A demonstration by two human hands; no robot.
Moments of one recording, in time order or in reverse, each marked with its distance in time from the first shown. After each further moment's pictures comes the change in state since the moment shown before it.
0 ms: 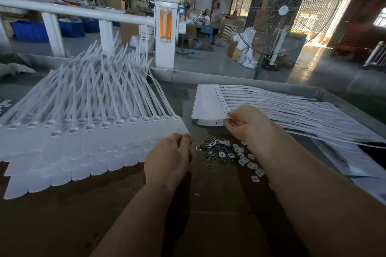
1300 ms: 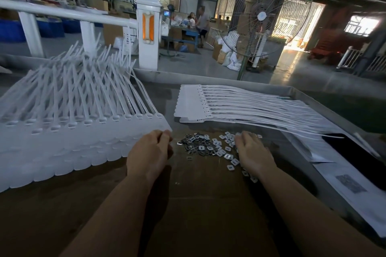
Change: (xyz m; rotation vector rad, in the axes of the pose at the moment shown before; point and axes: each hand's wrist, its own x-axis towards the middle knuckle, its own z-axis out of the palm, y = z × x) left_hand -0.002 -0.002 -0.001 -0.031 0.010 0.032; right_hand -0.009 0.050 -0.110 -1.397 0.124 -0.537
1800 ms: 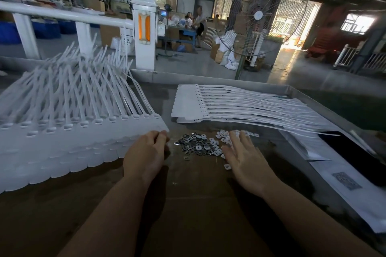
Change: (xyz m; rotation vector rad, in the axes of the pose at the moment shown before) left_hand 0.001 -0.003 0.002 -0.007 -0.006 0.001; right_hand -0.048 -0.012 -0.010 -0.023 -0.067 -0.218
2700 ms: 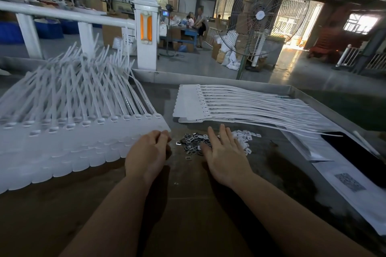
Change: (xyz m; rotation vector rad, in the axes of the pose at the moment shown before) left_hand -0.004 0.007 -0.007 -0.039 -0.040 -0.032; right_hand 0.025 -0.036 0.025 -0.153 0.034 -0.055
